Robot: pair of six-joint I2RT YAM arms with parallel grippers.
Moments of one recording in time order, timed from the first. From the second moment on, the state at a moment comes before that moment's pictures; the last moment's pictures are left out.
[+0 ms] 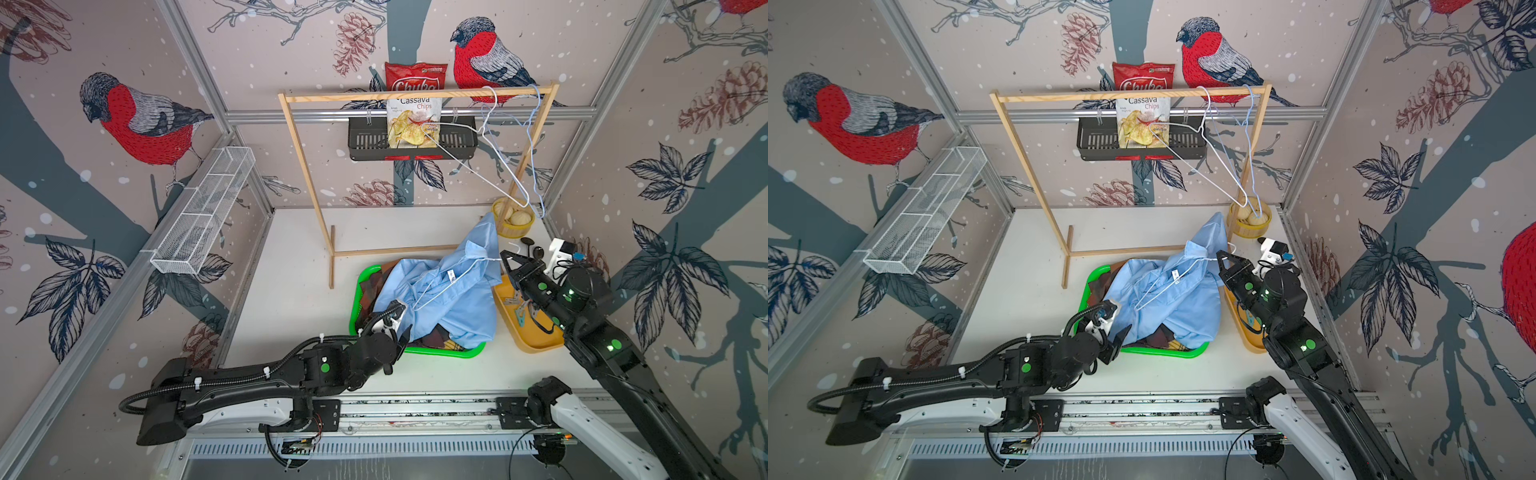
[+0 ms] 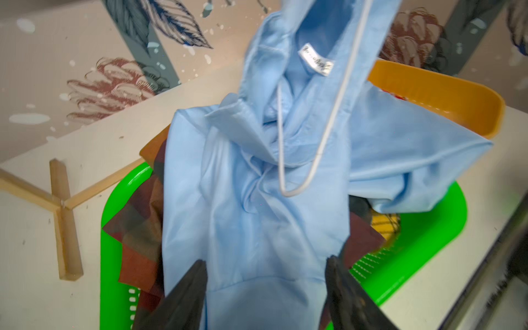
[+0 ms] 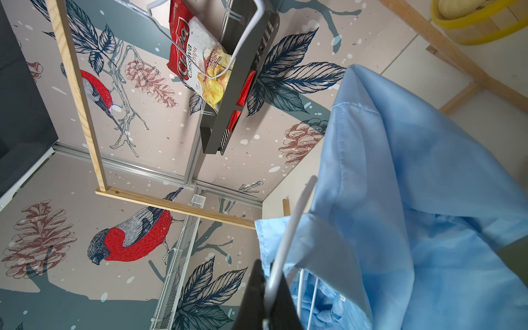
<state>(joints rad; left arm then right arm) -1.36 0.92 0.62 -0.26 -0.66 -0.26 0.47 0.65 0.83 -0.31 0.00 1.10</state>
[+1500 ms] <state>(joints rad) -1.23 1.33 0.87 0.08 -0.56 0.23 0.47 0.61 0.81 -0.32 -0.06 1.10</state>
